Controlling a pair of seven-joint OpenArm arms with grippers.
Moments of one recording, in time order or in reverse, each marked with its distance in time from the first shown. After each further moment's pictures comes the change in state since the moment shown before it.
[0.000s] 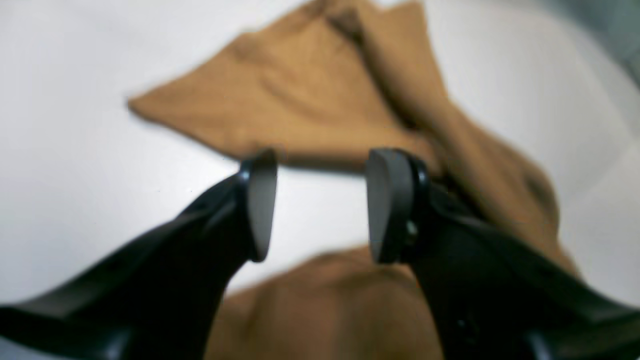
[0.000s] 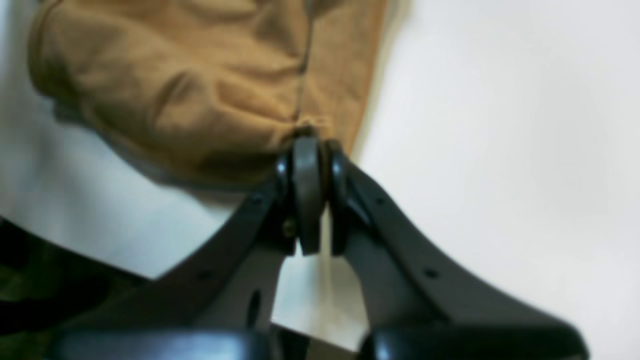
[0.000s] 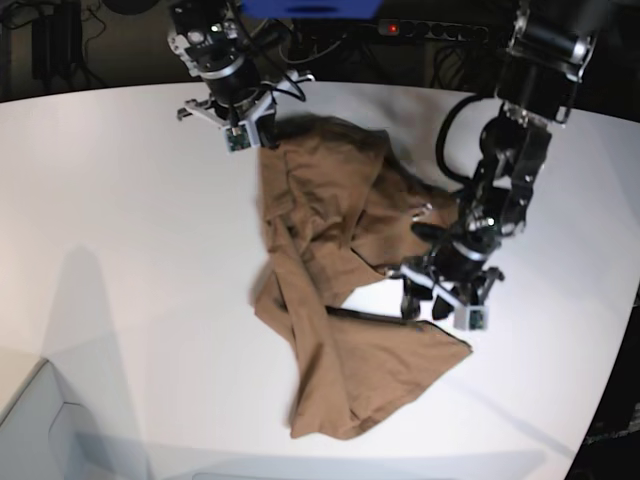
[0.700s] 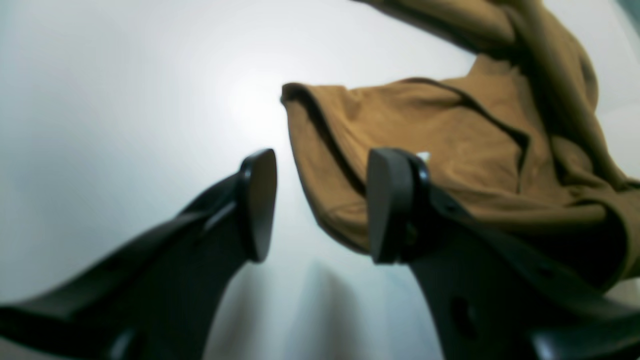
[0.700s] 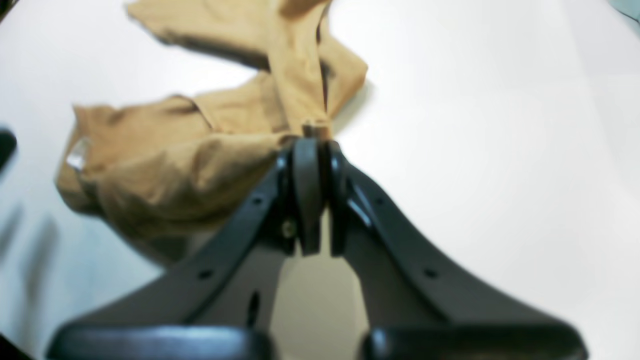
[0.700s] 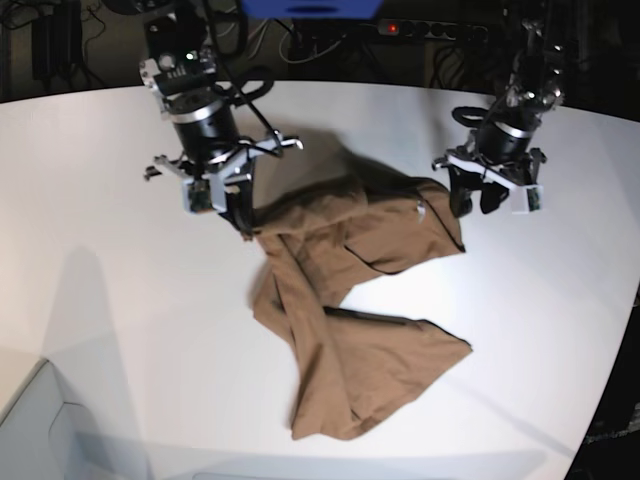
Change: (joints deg) left arm 30.3 0.2 -17.0 18.6 0.0 -0.6 -0.7; right arm 6.0 -3.4 4.6 13.9 0.0 0.0 -0.3
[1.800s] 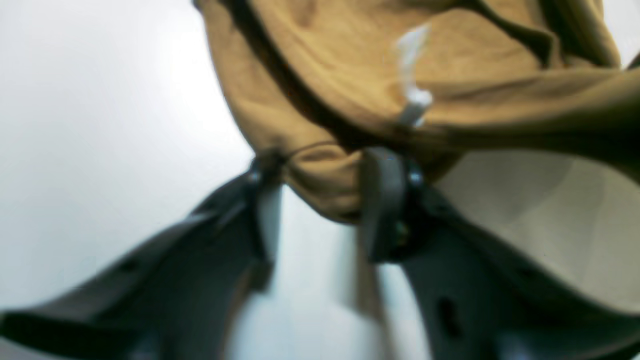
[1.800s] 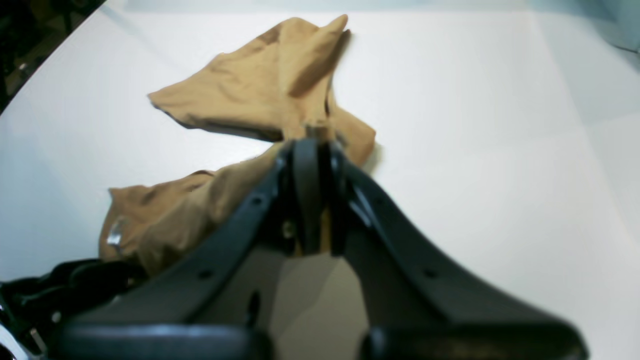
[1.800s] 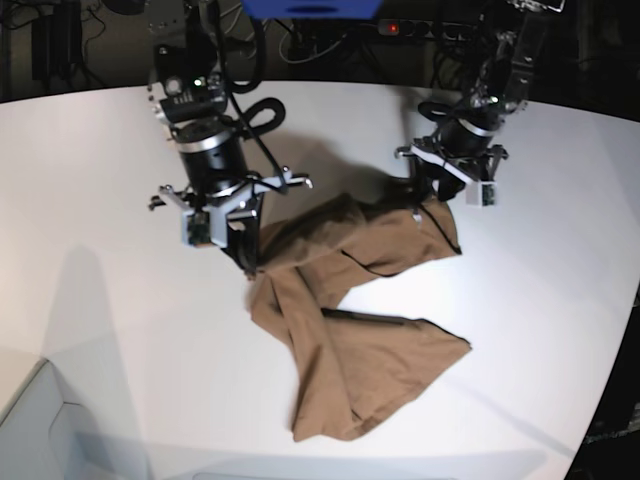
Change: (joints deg) left arm -5.1 0.9 9.5 -12.2 0.6 -0.9 -3.4; right arm 5.1 -3.5 0.8 -0.1 0.0 0.0 -0.1
